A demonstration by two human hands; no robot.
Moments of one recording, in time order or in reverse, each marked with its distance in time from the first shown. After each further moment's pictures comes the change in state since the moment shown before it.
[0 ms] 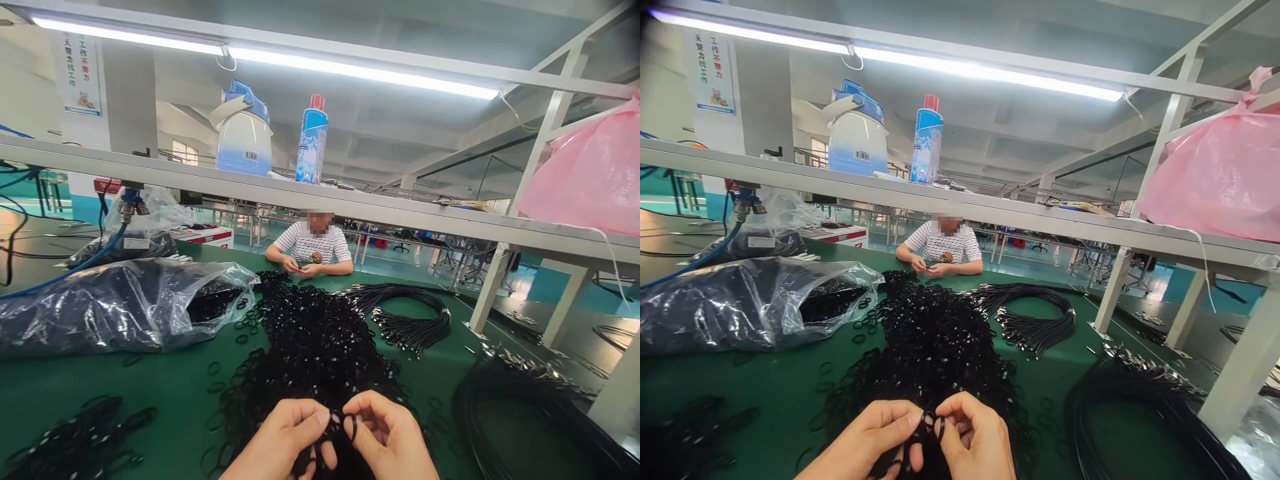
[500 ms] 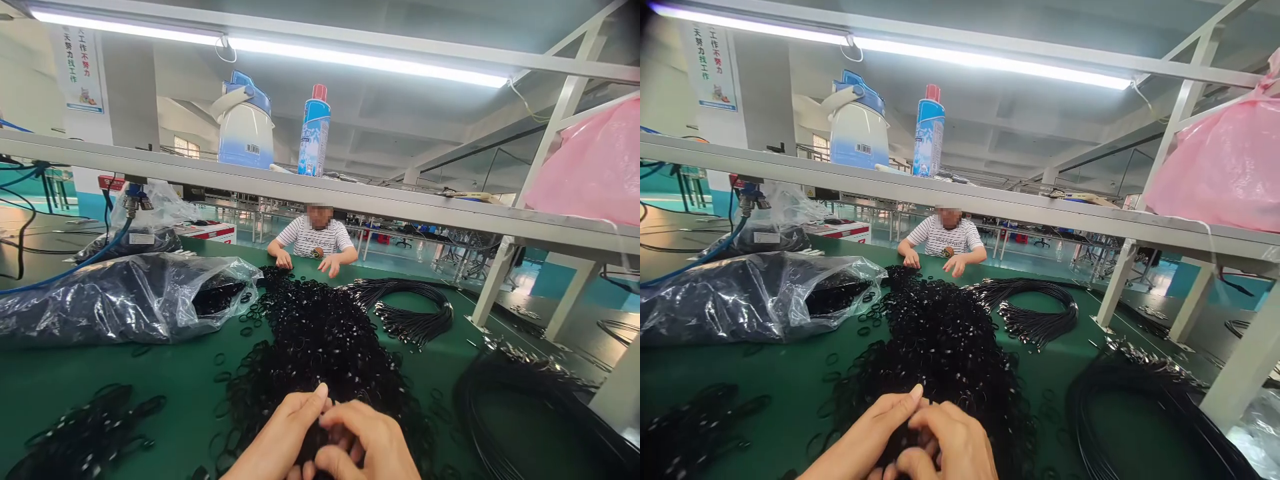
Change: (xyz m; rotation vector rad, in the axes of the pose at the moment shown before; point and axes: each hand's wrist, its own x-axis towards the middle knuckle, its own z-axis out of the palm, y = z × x) left_hand -0.003 -0.005 0.005 -0.011 0.167 -0.115; right_hand -0.015 -0.018 0.013 -0.300 -0.119 -0.179
